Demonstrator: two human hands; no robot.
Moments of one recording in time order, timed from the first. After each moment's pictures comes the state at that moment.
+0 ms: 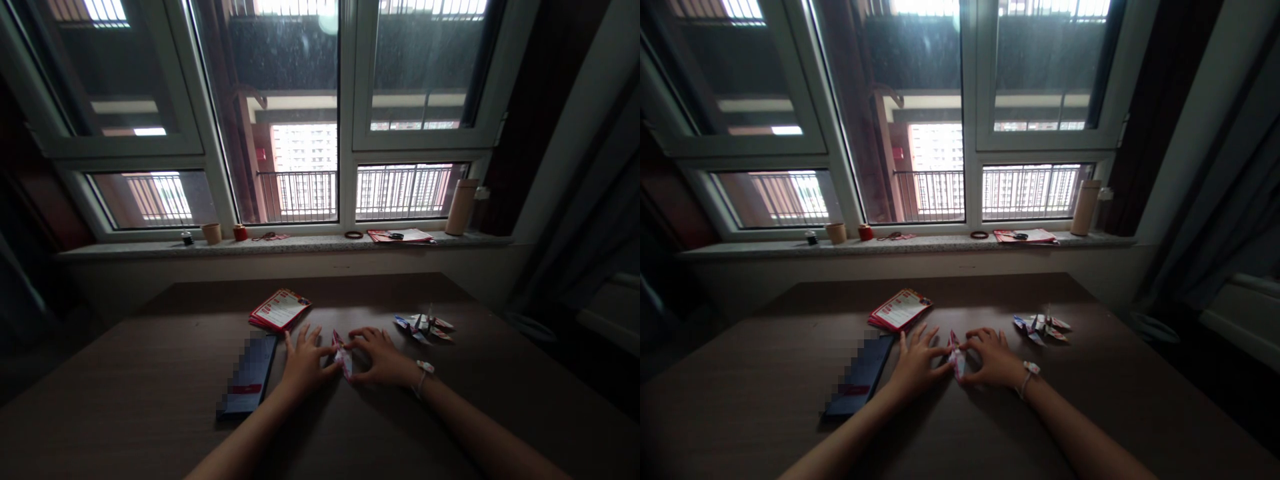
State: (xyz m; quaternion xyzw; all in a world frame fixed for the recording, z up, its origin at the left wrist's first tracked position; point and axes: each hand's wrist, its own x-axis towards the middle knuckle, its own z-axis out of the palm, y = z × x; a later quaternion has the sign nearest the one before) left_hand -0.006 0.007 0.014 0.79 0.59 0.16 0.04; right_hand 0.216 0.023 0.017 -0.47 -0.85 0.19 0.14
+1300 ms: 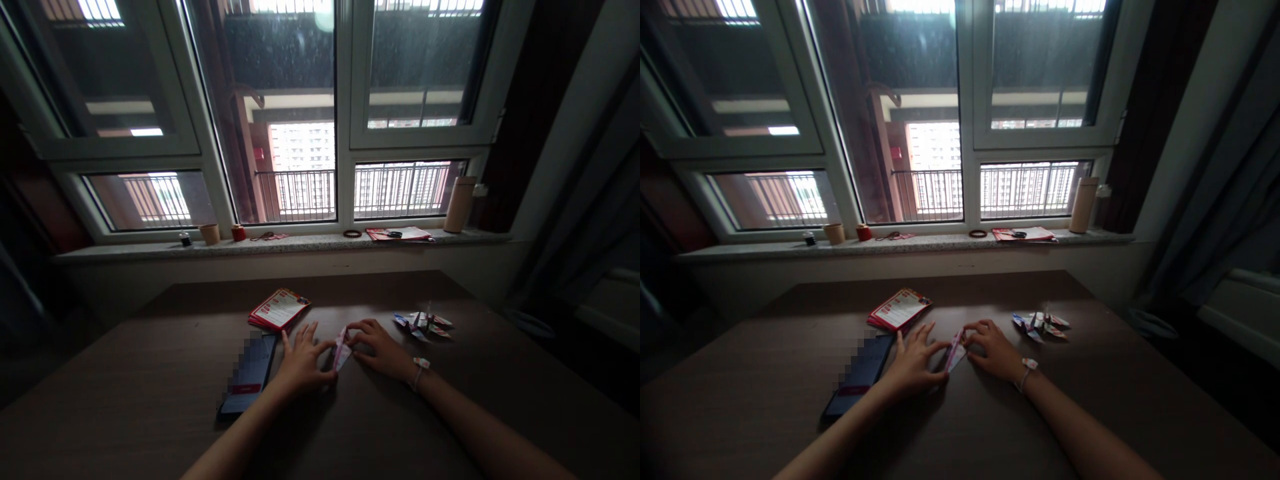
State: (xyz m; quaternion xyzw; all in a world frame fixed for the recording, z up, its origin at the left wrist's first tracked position) left_hand -0.017 0.009 0.024 0.81 0.57 0.10 0.08; right_hand 0.224 0.036 0.006 -0.38 -0.88 0.13 0.27
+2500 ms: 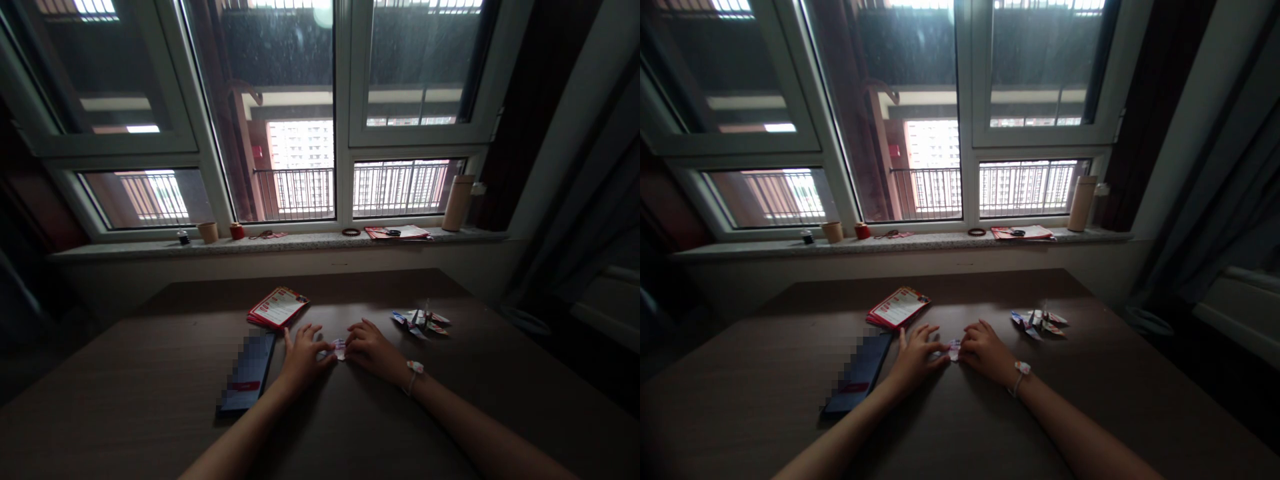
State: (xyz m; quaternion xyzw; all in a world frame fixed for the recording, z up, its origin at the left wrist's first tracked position) left_hand -0.010 0.015 0.010 0.80 0.58 0.17 0.05; right_hand 0.211 0.029 0.003 -0.35 -0.89 0.08 0.28
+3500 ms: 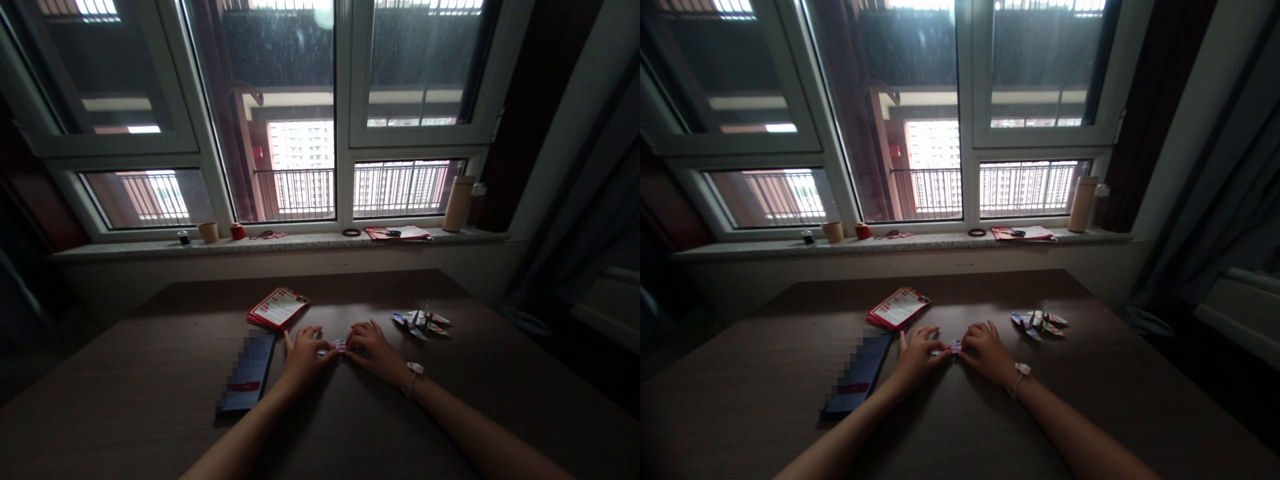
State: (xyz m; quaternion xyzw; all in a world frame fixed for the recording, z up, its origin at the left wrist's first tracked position) left_hand -0.005 0.016 0.013 0.77 0.60 0.20 0.09; right_hand 0.207 0.026 0.000 -0.41 -0.86 0.11 0.29
